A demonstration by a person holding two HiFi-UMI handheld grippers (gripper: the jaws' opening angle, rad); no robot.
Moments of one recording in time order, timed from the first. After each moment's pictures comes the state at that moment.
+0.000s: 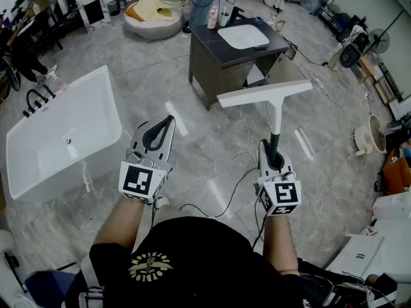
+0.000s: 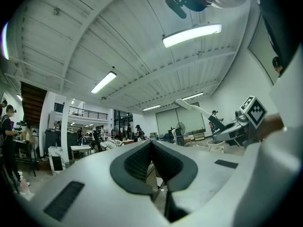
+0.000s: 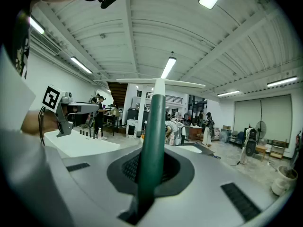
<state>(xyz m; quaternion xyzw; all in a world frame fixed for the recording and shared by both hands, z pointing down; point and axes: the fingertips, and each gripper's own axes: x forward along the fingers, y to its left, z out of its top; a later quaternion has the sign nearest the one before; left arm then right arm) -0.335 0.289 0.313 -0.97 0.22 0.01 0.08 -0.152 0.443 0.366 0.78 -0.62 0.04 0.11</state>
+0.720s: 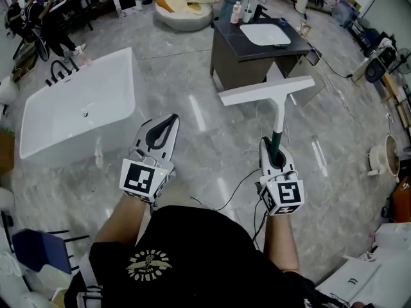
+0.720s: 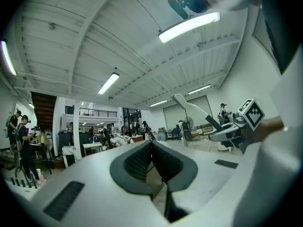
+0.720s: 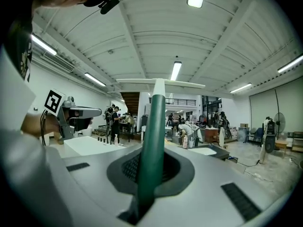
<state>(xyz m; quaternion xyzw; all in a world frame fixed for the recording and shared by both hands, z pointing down) -0.321 0.401 0.323 -0.96 0.28 -0.02 0.08 -0.127 0.514 0.380 0.71 -0.70 0.03 0.07</state>
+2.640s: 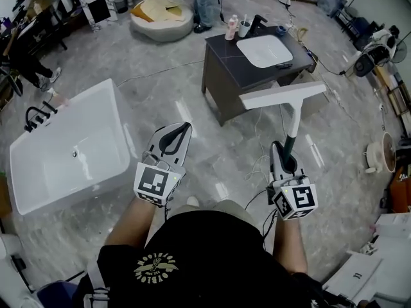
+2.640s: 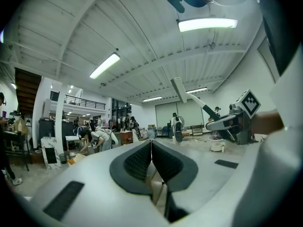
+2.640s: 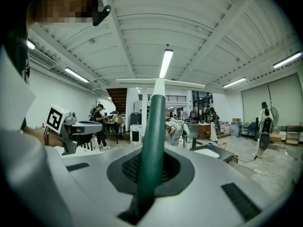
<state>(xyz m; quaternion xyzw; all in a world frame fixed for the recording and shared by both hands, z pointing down) -0.226 0.076 0.354 -0.98 0.20 -0.04 0.04 -0.052 0.218 0.362 0.75 -0.66 0.07 0.06</state>
